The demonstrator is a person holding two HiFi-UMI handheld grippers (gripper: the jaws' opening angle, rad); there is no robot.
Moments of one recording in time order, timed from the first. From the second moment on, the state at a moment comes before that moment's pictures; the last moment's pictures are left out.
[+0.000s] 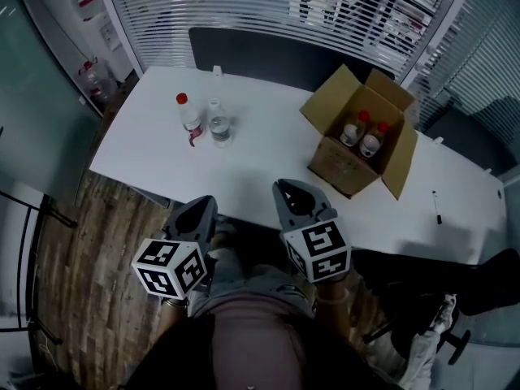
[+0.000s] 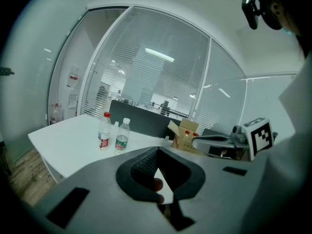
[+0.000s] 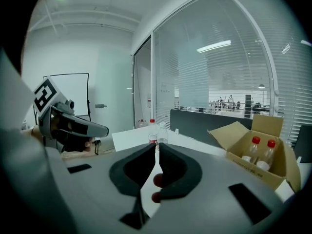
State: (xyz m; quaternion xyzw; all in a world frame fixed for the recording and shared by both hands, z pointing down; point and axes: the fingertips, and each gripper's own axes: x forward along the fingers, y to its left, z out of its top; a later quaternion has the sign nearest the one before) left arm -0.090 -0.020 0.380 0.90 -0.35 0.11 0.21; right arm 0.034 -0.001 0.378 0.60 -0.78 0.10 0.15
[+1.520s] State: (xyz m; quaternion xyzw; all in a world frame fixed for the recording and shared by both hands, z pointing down) left arm 0.050 -0.020 0.377 0.96 -0.16 0.15 0.19; right arm 0.156 0.037 0.377 0.74 -0.65 0.14 0.09
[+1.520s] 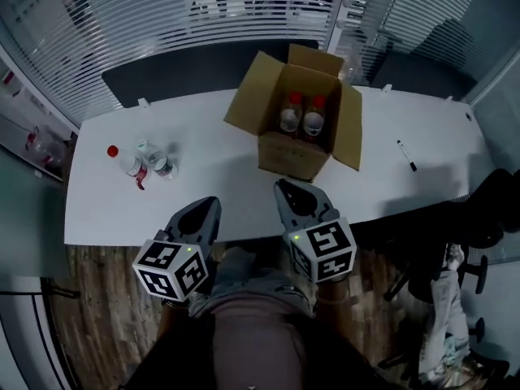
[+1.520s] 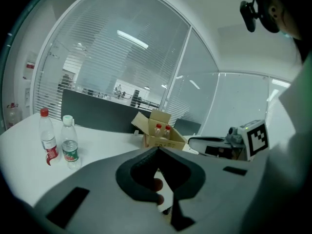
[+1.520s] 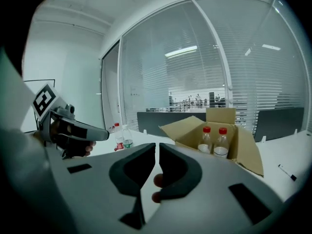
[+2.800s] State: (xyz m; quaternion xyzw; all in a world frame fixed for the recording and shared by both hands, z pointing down) left arm 0.141 -0.116 0.377 0.96 -0.06 0.18 0.21; right arm 0.262 -0.035 0.365 0.81 -0.56 0.16 0.11
